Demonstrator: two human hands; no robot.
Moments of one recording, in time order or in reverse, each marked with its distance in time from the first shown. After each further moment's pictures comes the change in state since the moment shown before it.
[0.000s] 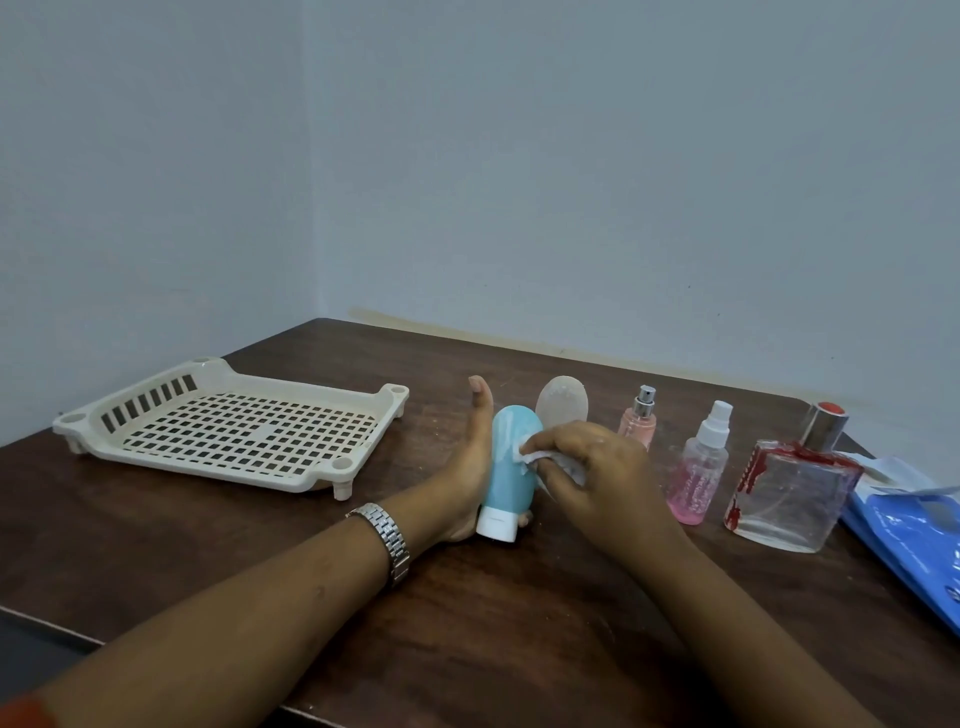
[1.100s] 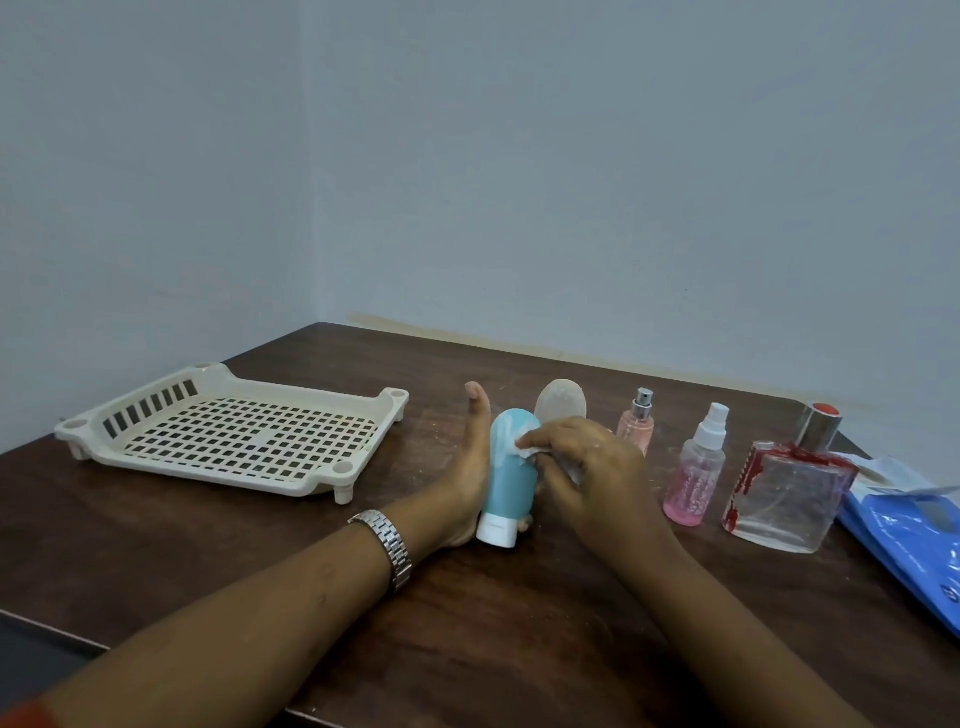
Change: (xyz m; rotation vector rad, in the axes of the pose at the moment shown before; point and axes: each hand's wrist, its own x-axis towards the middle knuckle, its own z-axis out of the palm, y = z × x) left_hand -0.002 -0.001 0.001 -0.015 -0.021 0.046; right_hand 0.001 -0.005 0.005 -0.025 0.115 -0.060
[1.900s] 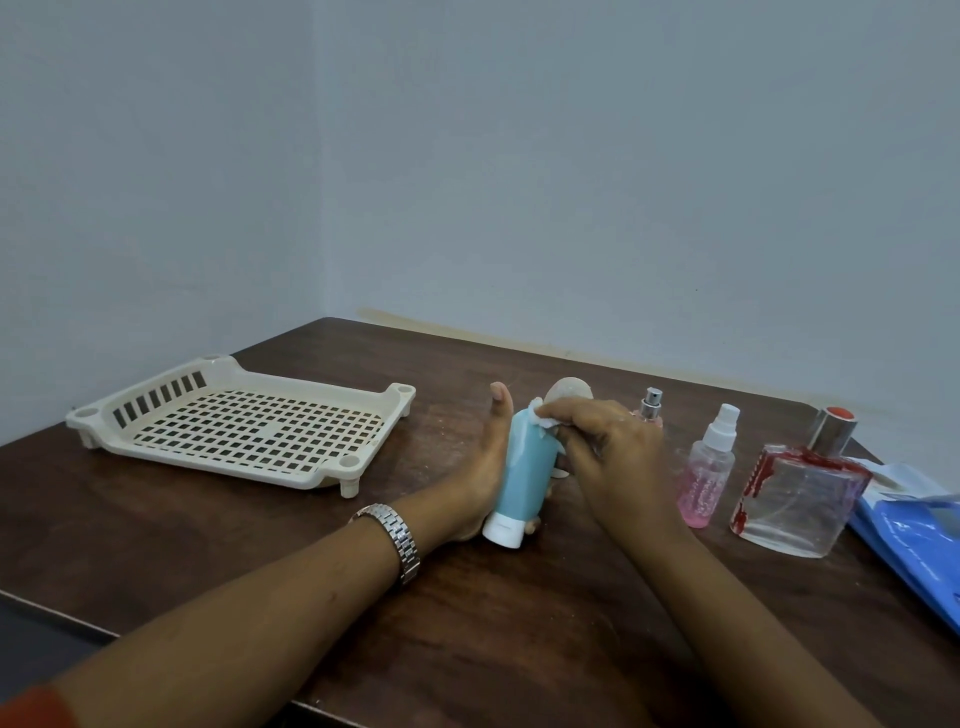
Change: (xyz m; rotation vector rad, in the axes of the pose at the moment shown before) left_hand -0.003 0.001 0.003 0.123 -0.046 0.053; right_hand 0.011 0.008 0.000 0.028 0.137 0.054
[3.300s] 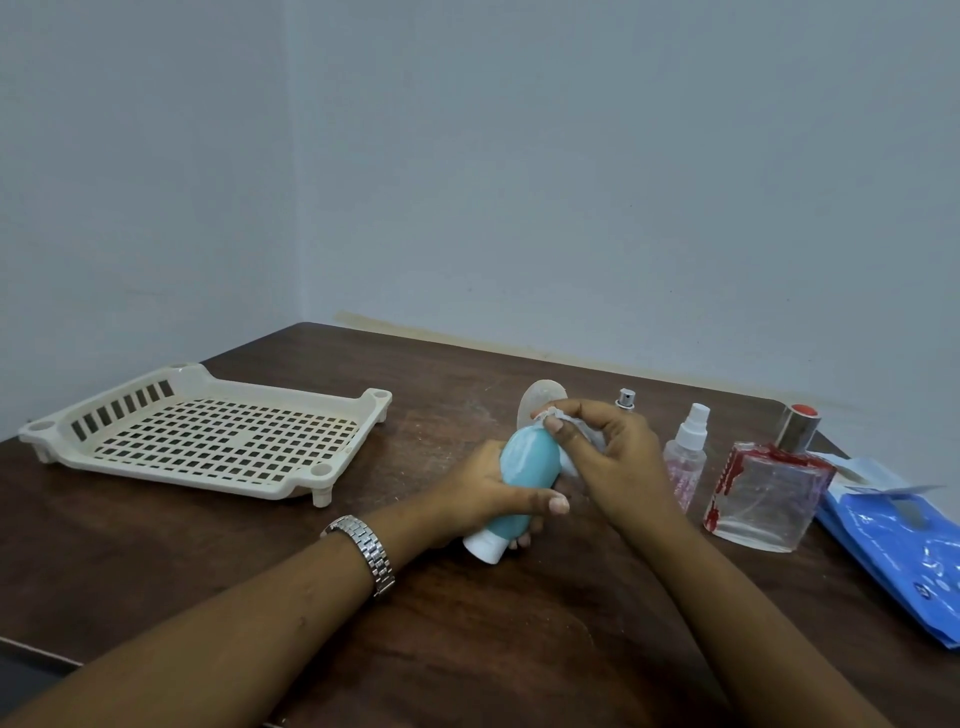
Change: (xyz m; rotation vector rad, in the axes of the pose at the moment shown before) left_hand -0.003 -0.002 0.000 0.269 -0.188 0.219; right_hand 0.002 -0.001 -0.020 0.446 -0.089 0.410
